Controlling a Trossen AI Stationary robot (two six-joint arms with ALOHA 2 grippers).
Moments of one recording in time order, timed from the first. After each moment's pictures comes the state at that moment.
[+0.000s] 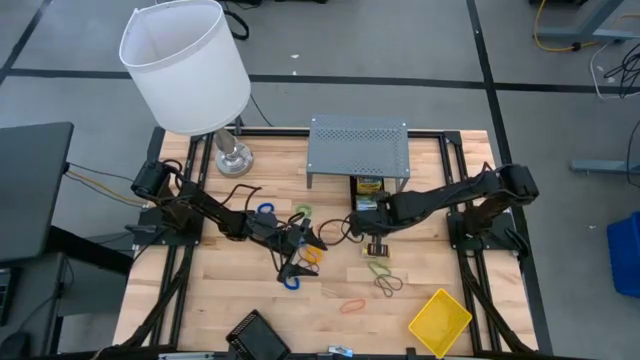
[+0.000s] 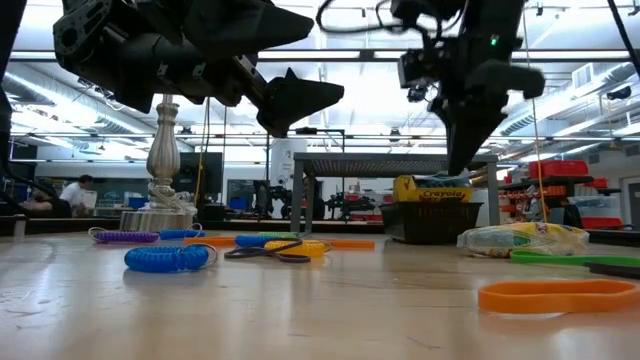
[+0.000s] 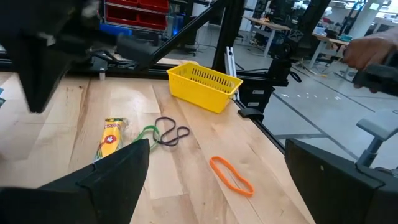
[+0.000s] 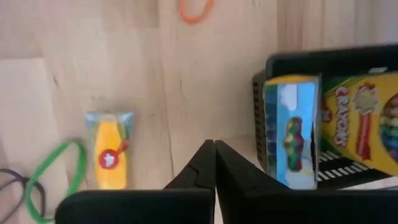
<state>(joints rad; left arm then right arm) -0.24 1.73 0.62 0.99 0.11 -0.14 0.16 1.64 1.16 -0.92 0.21 0.18</state>
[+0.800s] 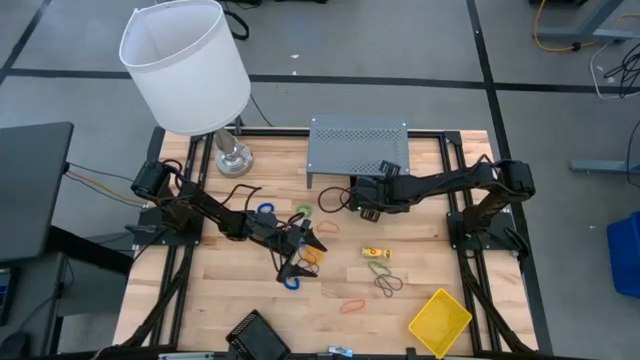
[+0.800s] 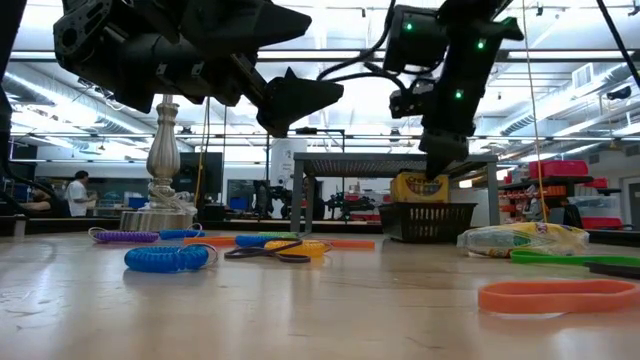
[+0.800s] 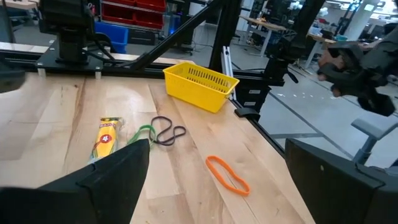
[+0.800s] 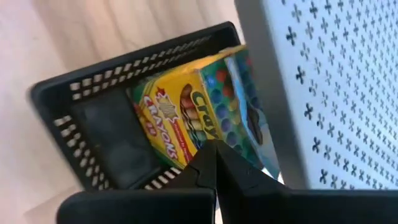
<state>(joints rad) -0.24 1.73 0.62 0.99 0.13 -0.15 -0.04 1.64 1.08 -0.82 0.65 0.22</state>
